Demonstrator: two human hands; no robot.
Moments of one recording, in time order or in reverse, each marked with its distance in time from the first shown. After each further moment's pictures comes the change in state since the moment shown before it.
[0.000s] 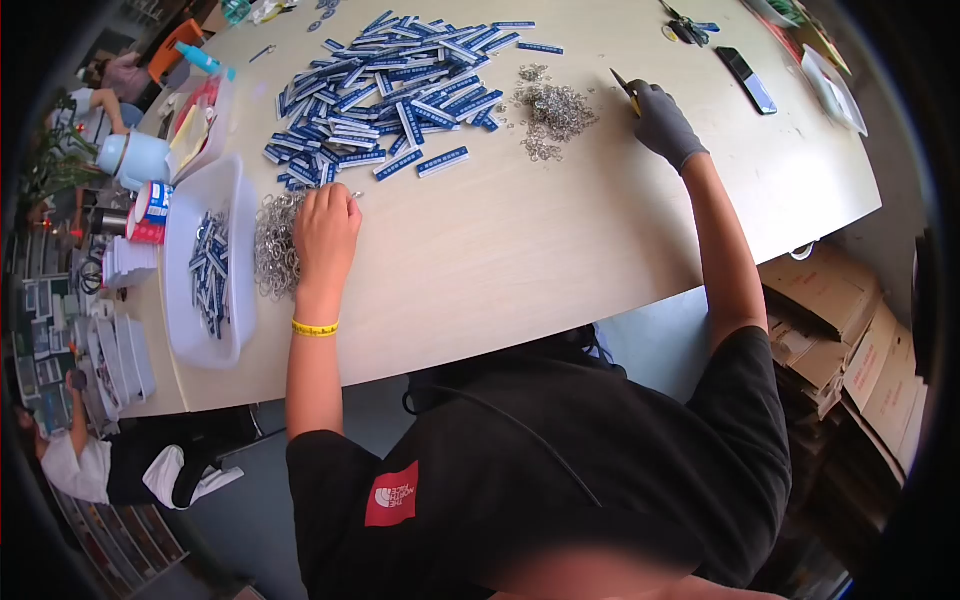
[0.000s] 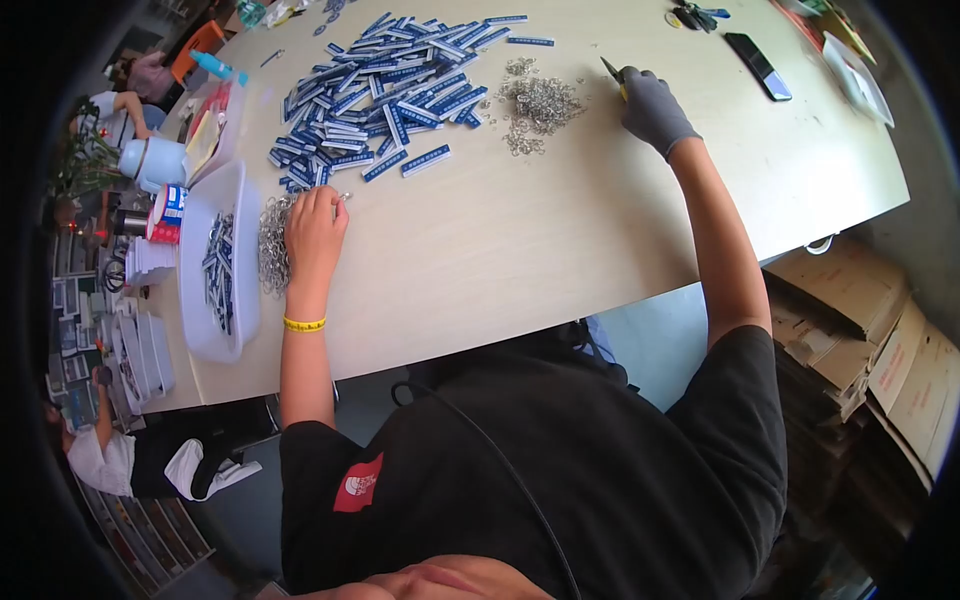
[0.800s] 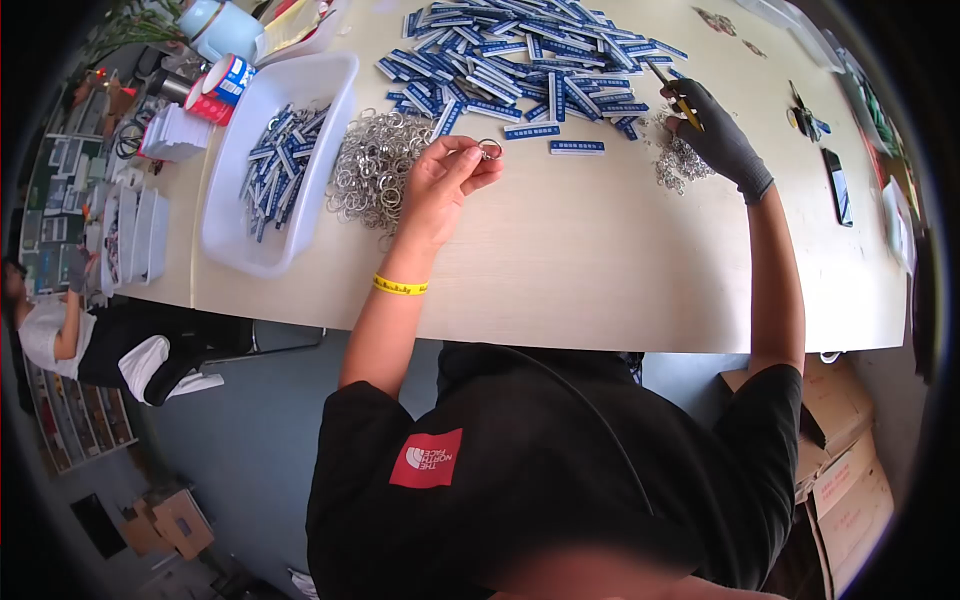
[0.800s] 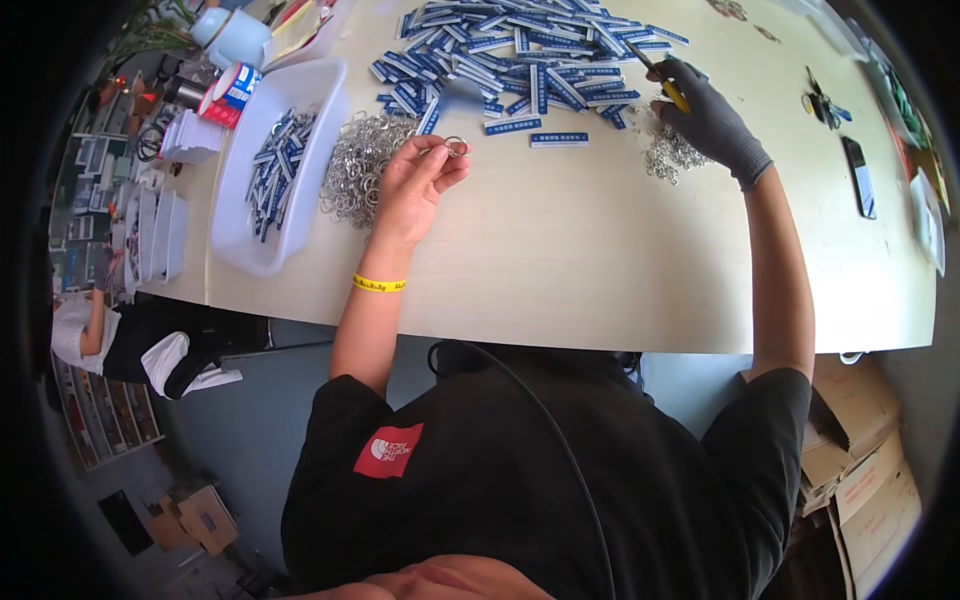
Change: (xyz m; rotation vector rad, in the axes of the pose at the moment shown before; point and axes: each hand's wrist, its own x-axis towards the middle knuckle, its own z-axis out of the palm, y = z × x) left_hand -0.027 0.017 0.004 -2.056 0.083 -0.587; right_hand 0.014 -0.136 -0.008 0.294 -0.157 -0.575
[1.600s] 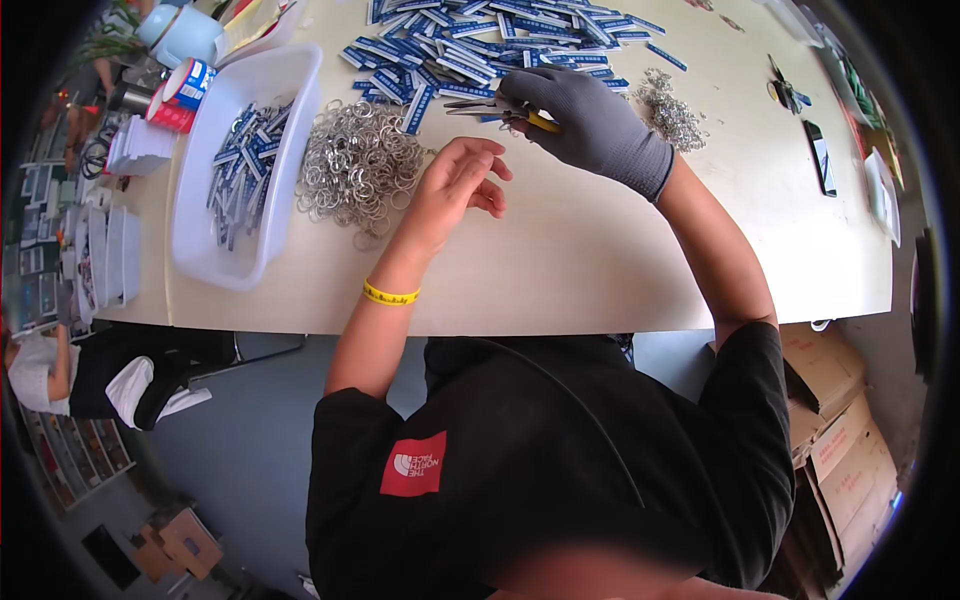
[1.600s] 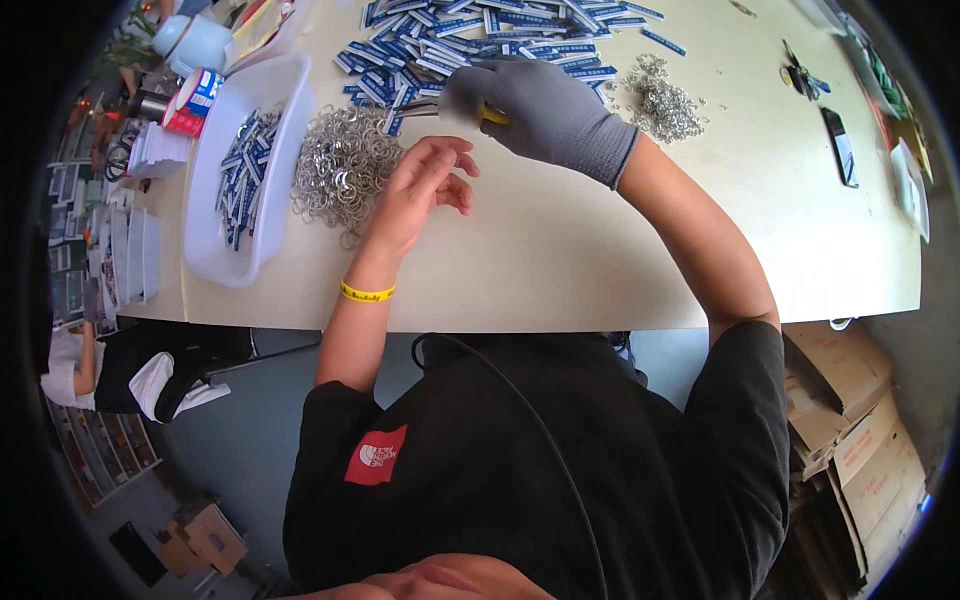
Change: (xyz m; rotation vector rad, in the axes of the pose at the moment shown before) left_hand -0.013 -0.006 0.019 0.224 -0.162 -0.207; right_hand 0.033 -0.131 0.076 -0.044 0.041 -0.456
